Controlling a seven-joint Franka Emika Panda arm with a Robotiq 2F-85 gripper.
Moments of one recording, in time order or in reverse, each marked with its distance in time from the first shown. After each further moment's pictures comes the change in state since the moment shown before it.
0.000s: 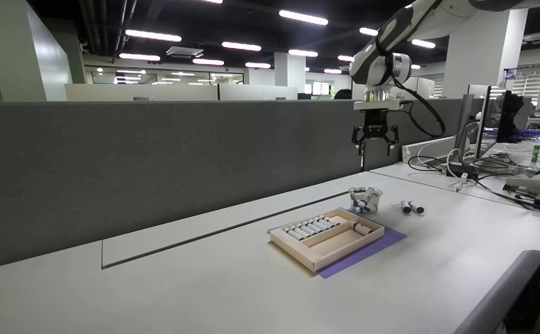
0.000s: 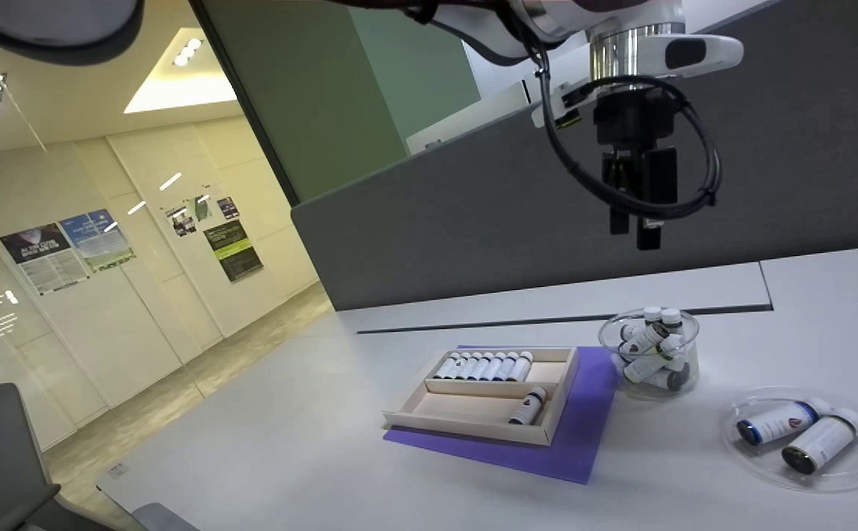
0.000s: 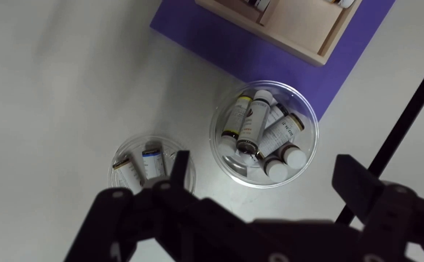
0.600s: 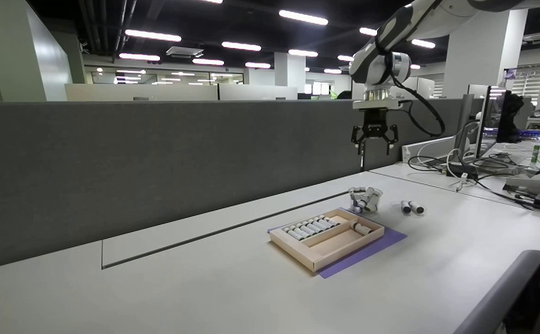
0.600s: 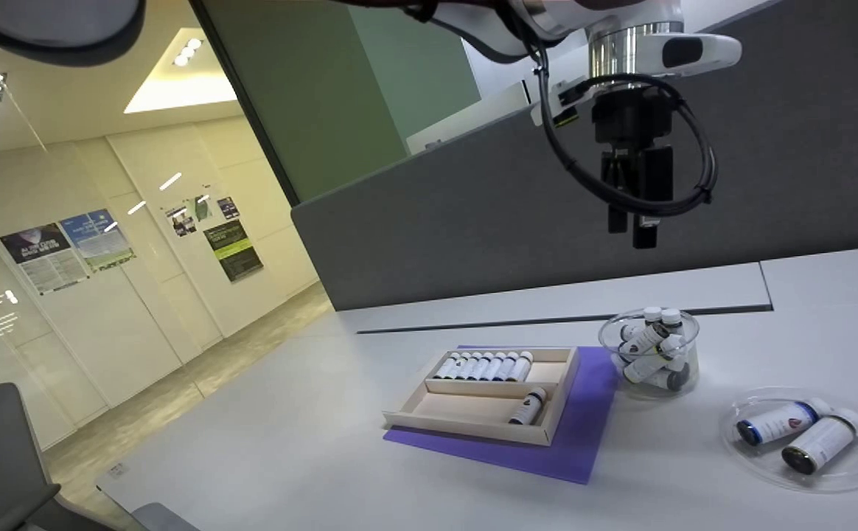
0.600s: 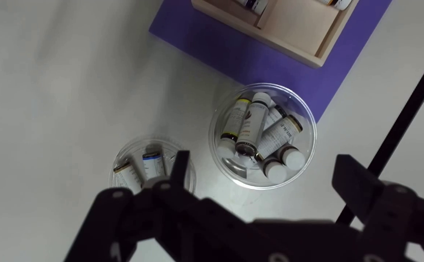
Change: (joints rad) arm -0.001 0.002 0.000 0.009 0.007 -0.013 0.016
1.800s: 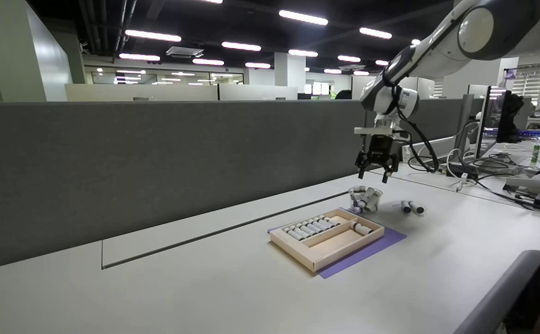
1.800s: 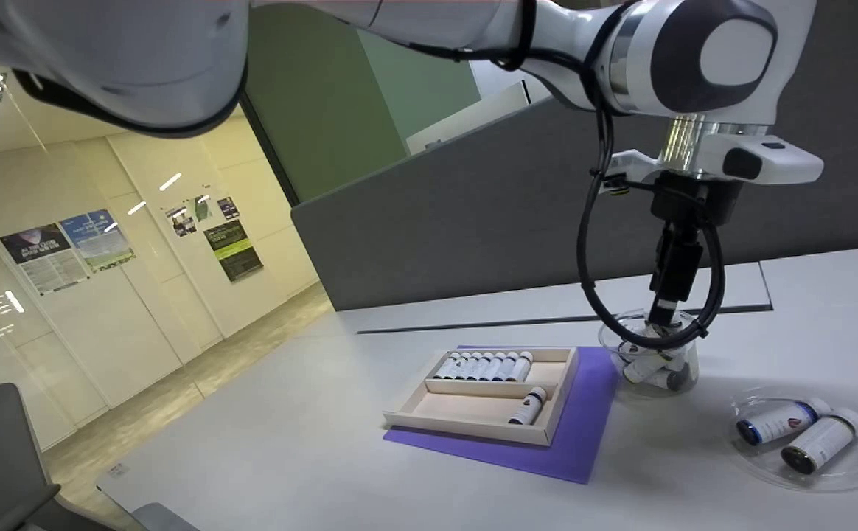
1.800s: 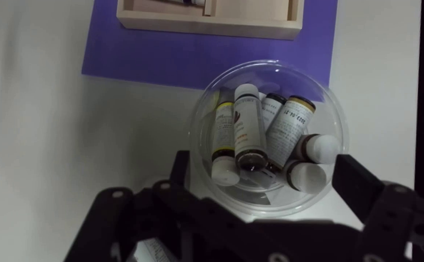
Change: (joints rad) arm -0.120 0.230 0.045 0.141 0.207 0.012 0.215
